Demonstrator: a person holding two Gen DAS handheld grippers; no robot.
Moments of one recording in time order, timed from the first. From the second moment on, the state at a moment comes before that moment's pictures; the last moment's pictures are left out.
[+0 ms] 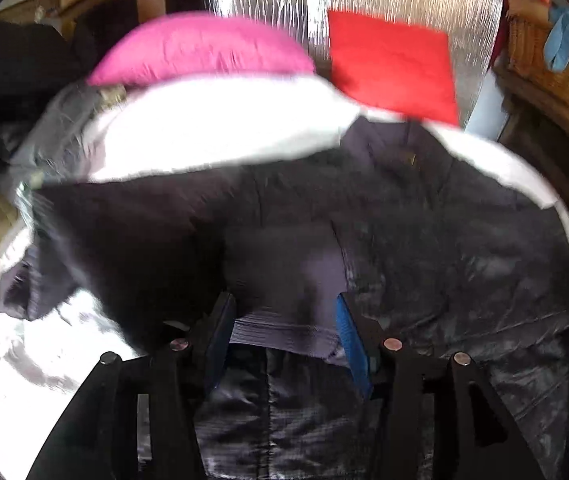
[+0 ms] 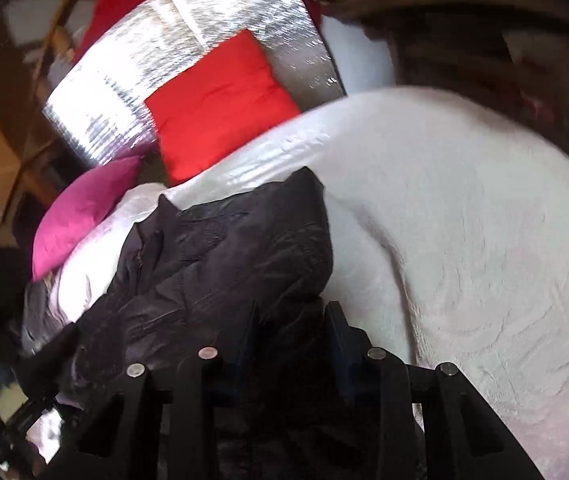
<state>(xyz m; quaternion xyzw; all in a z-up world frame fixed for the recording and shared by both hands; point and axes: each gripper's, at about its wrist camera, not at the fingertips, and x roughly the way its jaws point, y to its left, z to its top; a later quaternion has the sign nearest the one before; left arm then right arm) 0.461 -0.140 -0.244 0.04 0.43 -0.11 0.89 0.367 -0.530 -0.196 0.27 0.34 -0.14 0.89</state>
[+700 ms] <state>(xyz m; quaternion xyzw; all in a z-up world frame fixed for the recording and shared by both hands) 0.405 -0.086 -0.169 -0.03 0.34 -0.12 0.93 0.395 -0.473 -0.205 0.23 0.43 -0.07 0.87</state>
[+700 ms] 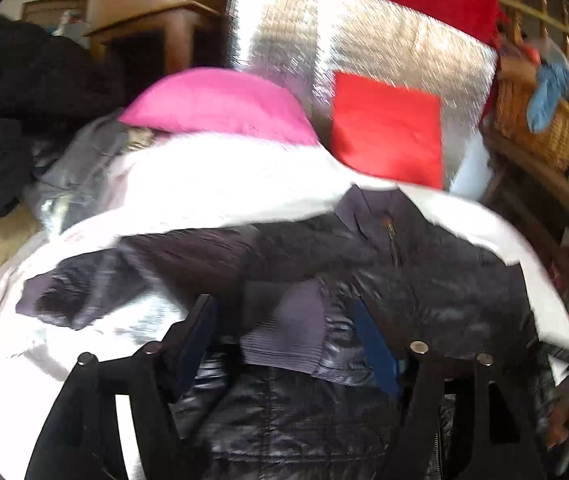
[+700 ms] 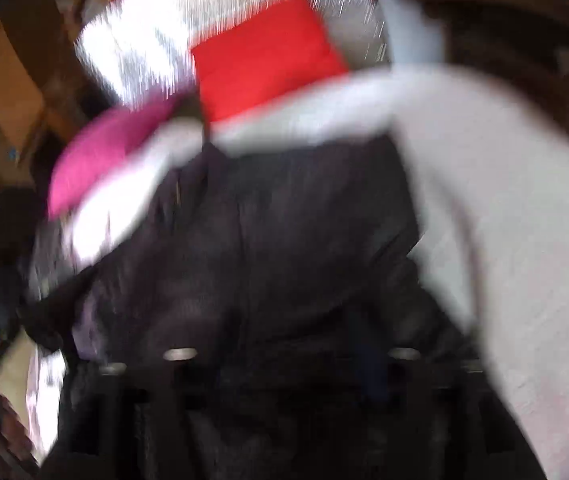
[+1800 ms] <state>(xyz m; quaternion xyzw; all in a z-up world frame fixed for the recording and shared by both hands) 0.487 0.167 -0.299 -0.45 0.38 0.05 0.81 0.380 -0.438 -0.181 0.17 0.36 -0.07 0.91</state>
